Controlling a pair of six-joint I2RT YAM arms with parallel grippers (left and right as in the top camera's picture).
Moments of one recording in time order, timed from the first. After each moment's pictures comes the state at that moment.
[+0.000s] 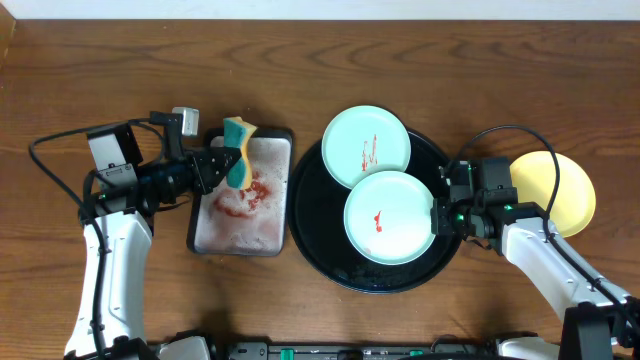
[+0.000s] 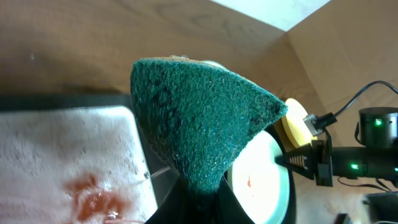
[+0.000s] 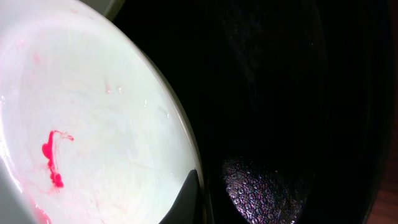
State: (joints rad) left arm 0.27 1.31 0.87 -0.44 0.99 0.03; right arm 0.14 1.43 0.64 -0.38 -0.27 0.13
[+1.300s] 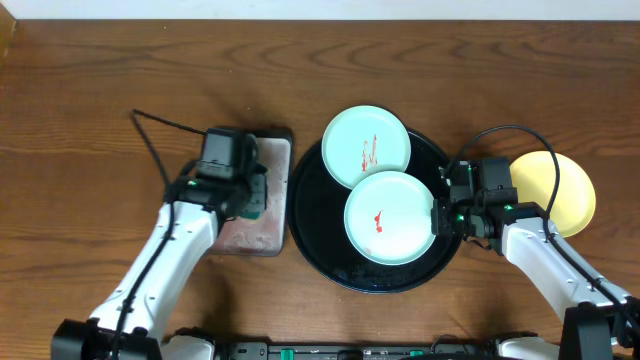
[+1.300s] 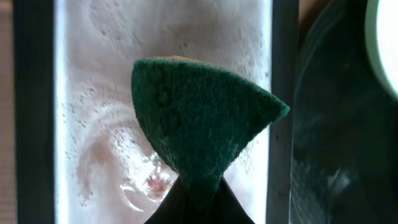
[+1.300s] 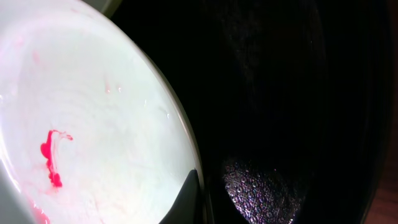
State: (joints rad) left arm -0.22 1.38 0.87 -0.64 0.01 -0.18; right arm 0.14 1.43 0.64 -0.39 -0.27 0.12
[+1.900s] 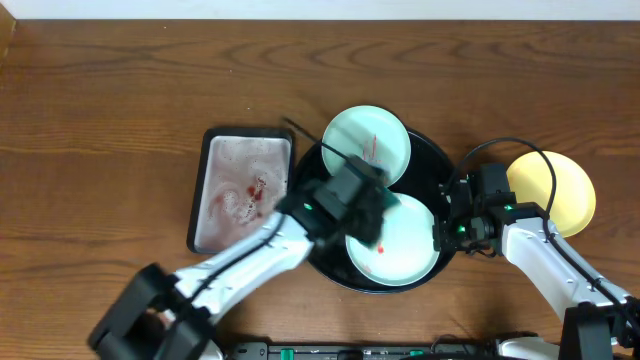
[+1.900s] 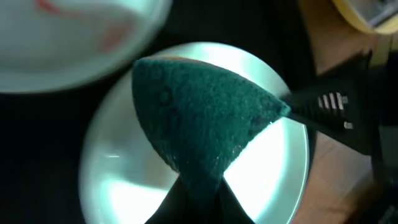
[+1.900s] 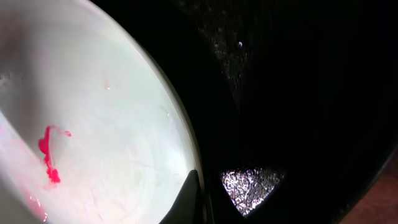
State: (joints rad) left arm -0.80 1.59 0.93 -0.31 0.23 -0.46; right arm 0.14 1.43 0.64 -0.57 -0.28 0.14
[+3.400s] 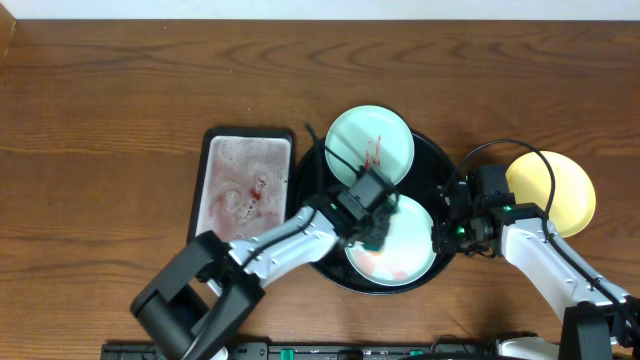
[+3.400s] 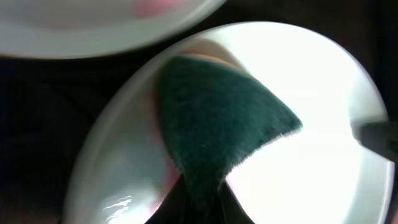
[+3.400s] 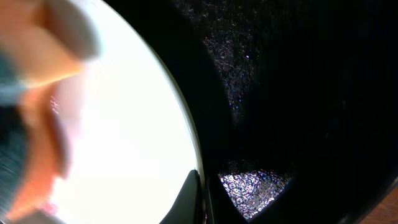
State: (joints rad) left arm -0.83 1.76 0.96 -0.30 0.12 -0.56; right arm 0.14 1.43 0.63 -0.57 -0.30 0.14
